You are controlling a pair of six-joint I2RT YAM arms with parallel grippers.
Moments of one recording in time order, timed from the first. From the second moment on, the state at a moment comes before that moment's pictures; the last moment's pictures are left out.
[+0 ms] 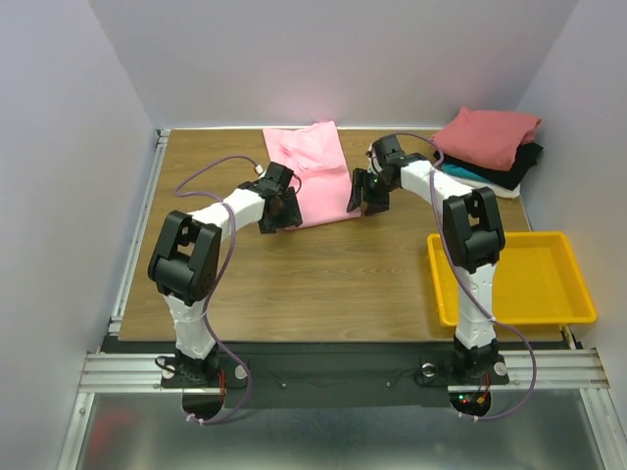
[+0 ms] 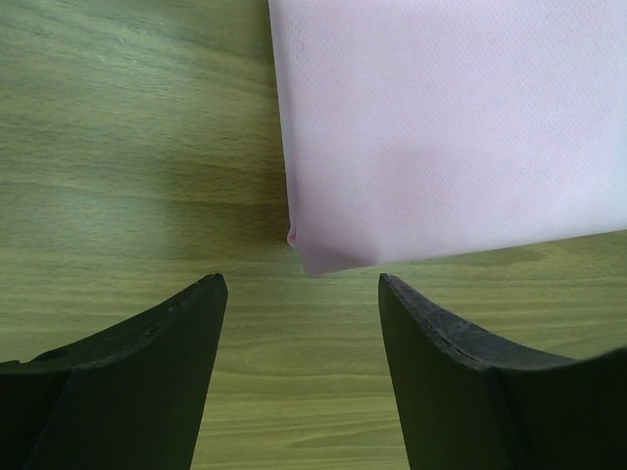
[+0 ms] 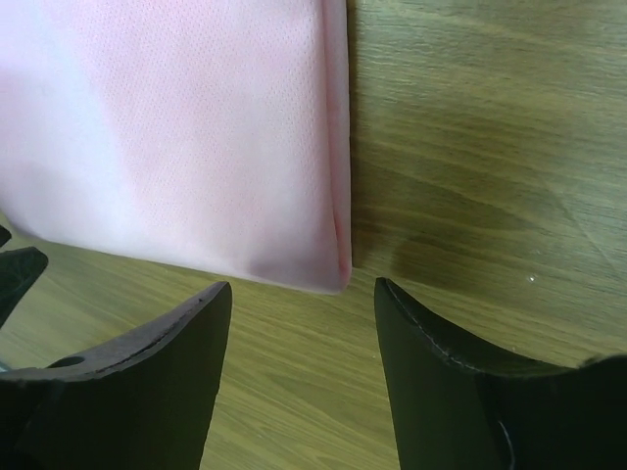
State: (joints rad) left arm -0.45 1.85 1.27 -0.47 -0.10 -0.63; right arm 0.33 2.16 1.72 -0.65 -0.33 0.40
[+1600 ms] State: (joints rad) left arm -0.44 1.88 1.26 -0.40 -0.10 -0.66; right arm 0.34 2.21 1.73 -0.62 -0.35 0.40
